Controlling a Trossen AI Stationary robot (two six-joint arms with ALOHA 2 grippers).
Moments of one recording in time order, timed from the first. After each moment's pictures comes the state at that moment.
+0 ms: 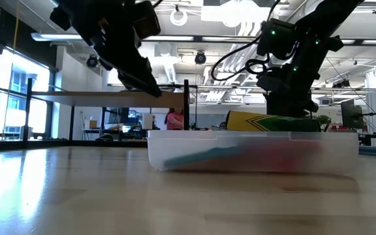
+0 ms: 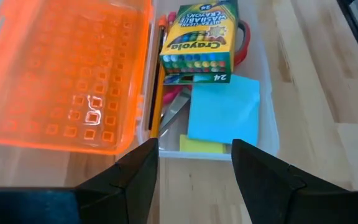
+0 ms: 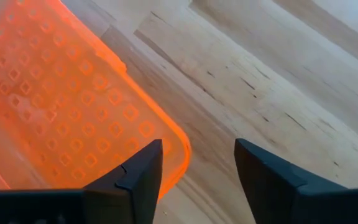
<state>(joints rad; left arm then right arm) 0.00 1.48 0.82 -0.11 0.04 -0.14 -0.24 1.37 0.70 -0.44 0.13 0.61</state>
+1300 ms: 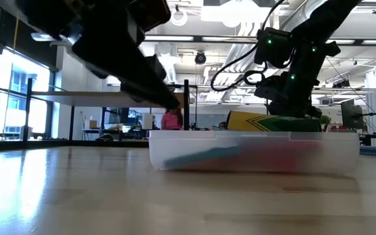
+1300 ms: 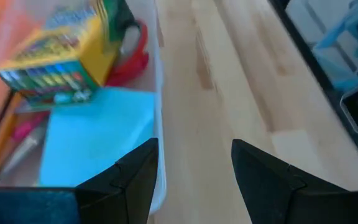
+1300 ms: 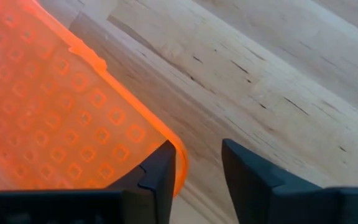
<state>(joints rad) -0.25 1.74 0.87 0.19 -0.04 -0.23 -0.24 1.44 0.71 -0.44 0.14 0.68</state>
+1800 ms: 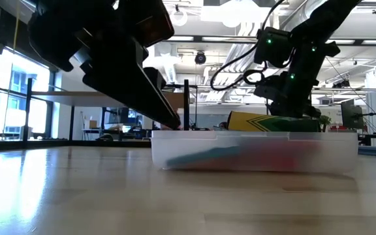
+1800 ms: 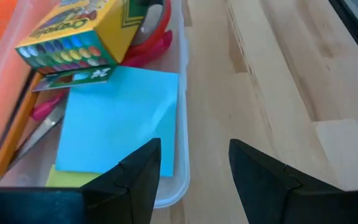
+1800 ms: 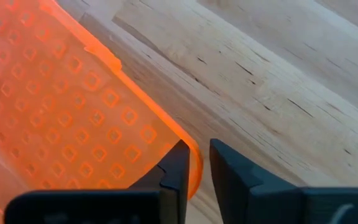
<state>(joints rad) -0.25 1.79 0.89 0.15 -0.12 -0.21 -0.24 1.44 0.71 -0.43 0.14 0.68</state>
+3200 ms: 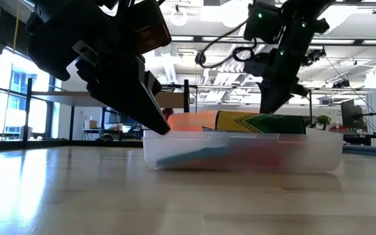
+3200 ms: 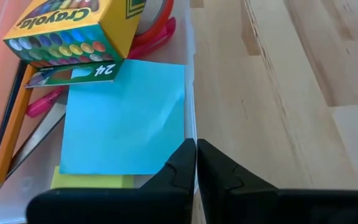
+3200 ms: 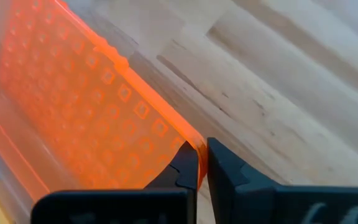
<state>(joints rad) -0.23 1.79 0.89 0.10 -0.15 -0.21 -0.17 1.44 0.90 -0.60 0.18 0.67</state>
